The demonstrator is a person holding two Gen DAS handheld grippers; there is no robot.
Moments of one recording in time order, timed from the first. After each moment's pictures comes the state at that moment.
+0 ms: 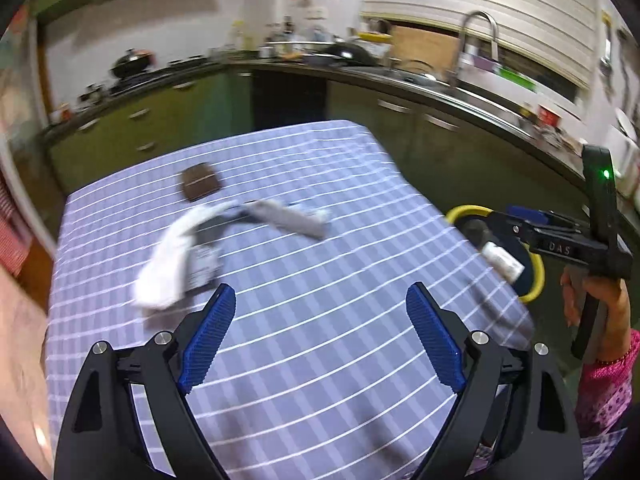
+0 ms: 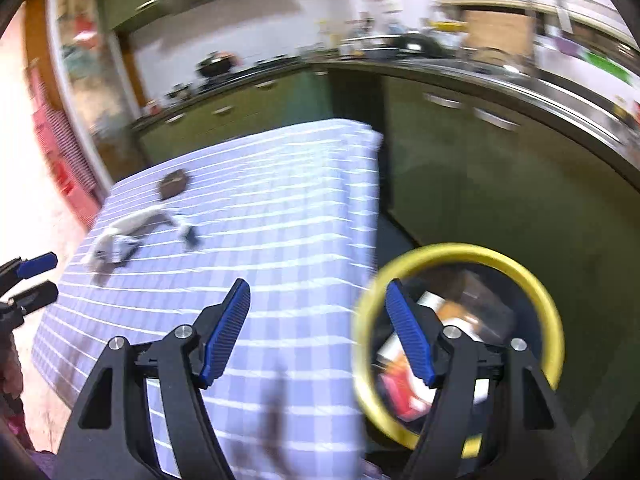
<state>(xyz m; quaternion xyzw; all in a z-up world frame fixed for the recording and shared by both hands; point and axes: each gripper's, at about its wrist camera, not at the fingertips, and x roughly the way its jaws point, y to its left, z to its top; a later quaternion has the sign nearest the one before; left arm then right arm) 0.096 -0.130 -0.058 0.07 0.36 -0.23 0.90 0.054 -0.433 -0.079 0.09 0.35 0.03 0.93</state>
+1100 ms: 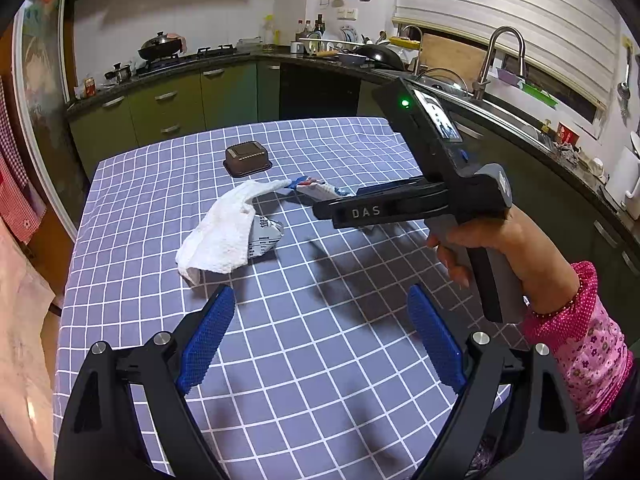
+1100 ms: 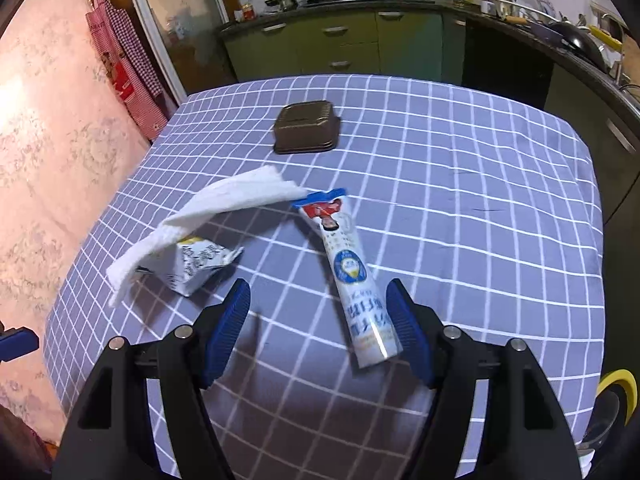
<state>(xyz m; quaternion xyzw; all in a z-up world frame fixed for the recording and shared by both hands) 0.096 -0.085 -0.072 0.04 0.37 -0.20 0.91 0.218 -0.260 -0.117 0.01 0.47 0.18 0.86</state>
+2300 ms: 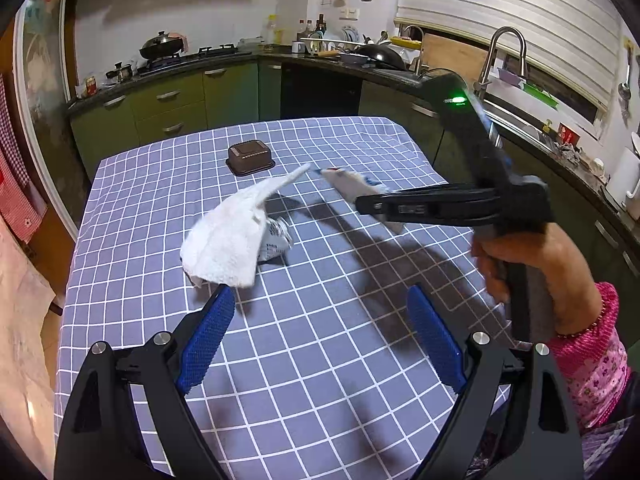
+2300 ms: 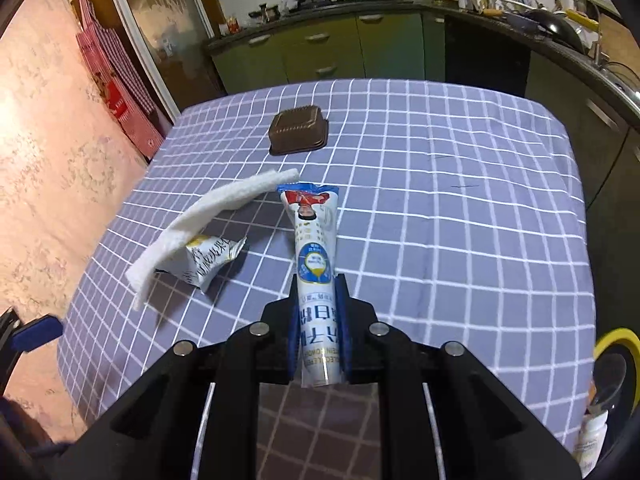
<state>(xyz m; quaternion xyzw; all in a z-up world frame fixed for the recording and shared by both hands) 0.096 -0.083 -0.075 0.04 0.37 -0.20 0.91 0.180 -0.282 -0.099 0.05 0.45 0.15 0.88</state>
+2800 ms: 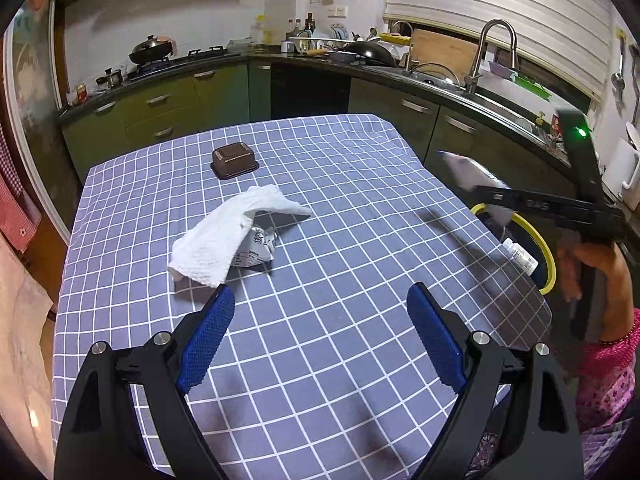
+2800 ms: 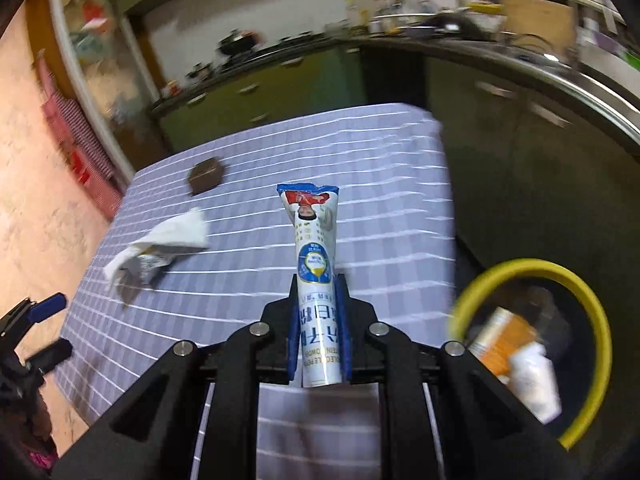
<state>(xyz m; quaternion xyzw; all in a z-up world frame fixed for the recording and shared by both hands) 0.094 -0.099 -0.074 0.05 0.37 -0.22 0.90 0.085 -0.419 -0.079 0.11 0.39 0.02 0.91</state>
